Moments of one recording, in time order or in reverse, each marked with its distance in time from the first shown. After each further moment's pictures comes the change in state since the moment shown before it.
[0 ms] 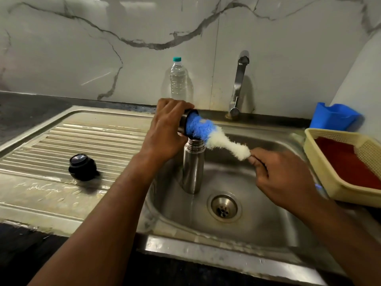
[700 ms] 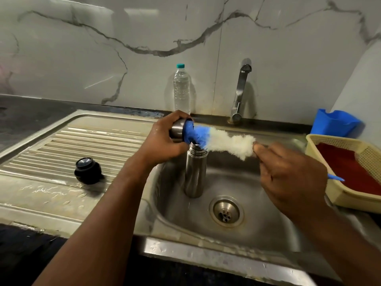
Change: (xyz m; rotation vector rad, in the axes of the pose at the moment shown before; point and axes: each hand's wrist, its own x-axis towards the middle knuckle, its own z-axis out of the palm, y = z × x) left_hand -0.006 -0.010 -0.015 -0.527 -0.224 -0.220; right_hand -0.004 -0.017 -0.013 -0.299 0.293 -0.107
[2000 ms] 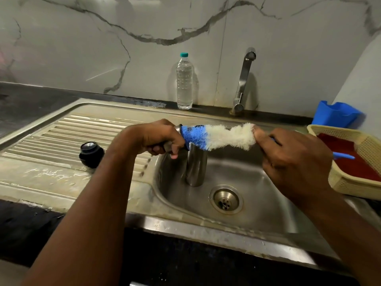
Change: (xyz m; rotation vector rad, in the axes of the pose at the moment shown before) left_hand -0.005 0.021 -0.034 -0.034 -0.553 -0.735; right_hand -0.004 0.006 -0.003 -0.142 0.006 -0.134
